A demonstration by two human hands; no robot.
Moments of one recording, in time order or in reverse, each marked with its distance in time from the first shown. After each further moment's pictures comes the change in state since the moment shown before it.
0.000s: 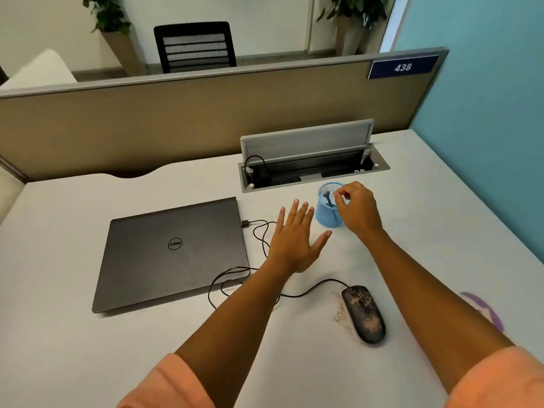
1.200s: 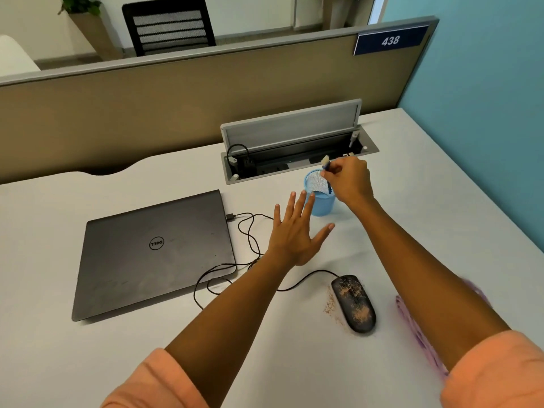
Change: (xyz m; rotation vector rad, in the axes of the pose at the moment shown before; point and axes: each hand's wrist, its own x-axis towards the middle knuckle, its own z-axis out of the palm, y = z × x) left_hand 0.016 0.016 0.020 0.009 -0.103 0.000; right_hand 0.031 -0.007 -0.014 0.025 -0.022 0.089
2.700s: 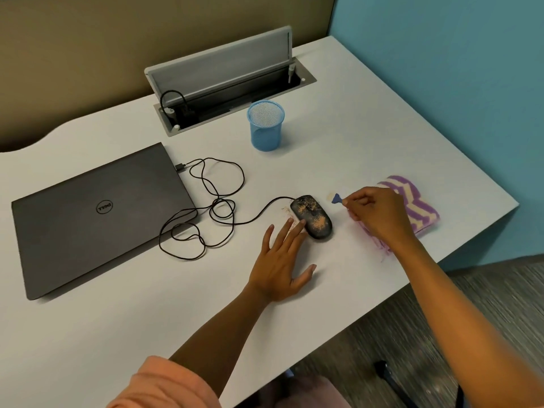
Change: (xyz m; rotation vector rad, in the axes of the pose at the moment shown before) left_hand -0.172 0.007 0.119 -0.001 0.095 0.490; right_hand -0.245 0.109 -0.082 0.175 0.011 0.302
